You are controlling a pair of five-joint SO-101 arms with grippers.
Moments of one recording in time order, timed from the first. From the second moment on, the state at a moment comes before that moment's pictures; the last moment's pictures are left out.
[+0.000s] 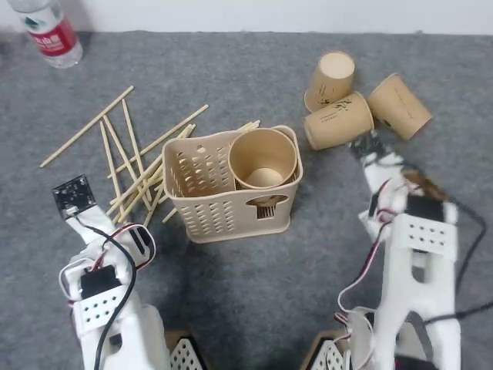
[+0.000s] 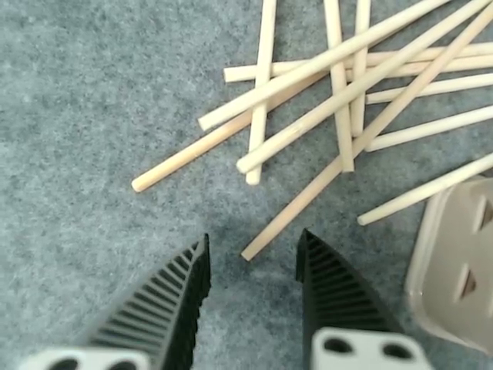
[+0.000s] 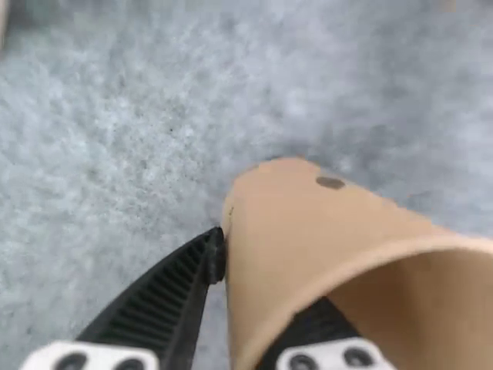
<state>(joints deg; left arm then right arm) -27.6 -66.4 87.7 45.6 -7.4 9.0 -35.2 44.2 68.7 40.0</state>
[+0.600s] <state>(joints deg) -27.6 -66.4 87.7 45.6 -7.4 -22.2 -54.3 1.4 96.8 31.1</state>
